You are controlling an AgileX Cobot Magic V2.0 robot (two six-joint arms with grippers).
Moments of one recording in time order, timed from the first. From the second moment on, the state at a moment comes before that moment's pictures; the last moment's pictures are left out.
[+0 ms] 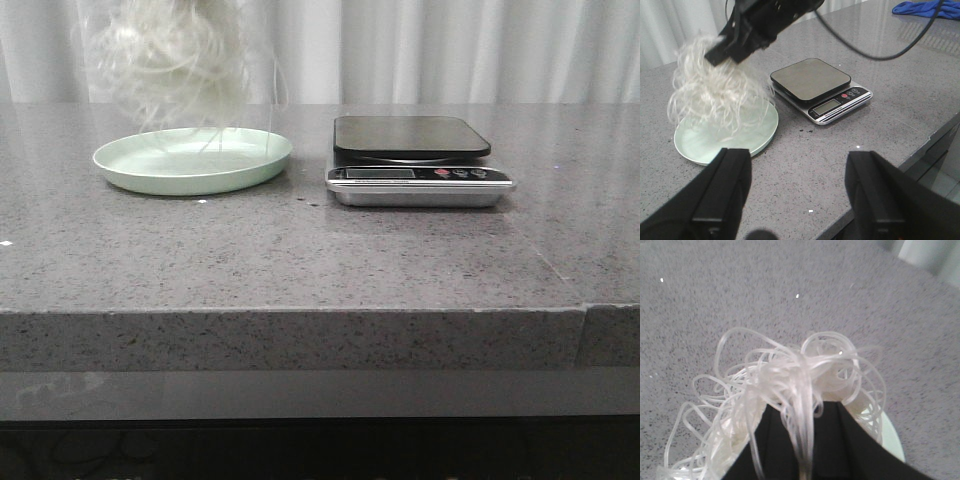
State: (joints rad) left arm -0.69 0.52 -0.71 0.05 0.55 0.01; right arm 0.65 2.03 -2.02 0.17 0.59 -0.19
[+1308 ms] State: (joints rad) left arm -0.69 0.52 -0.71 0.05 0.55 0.01; right arm 0.55 1.67 -1.86 0.08 0.90 -0.06
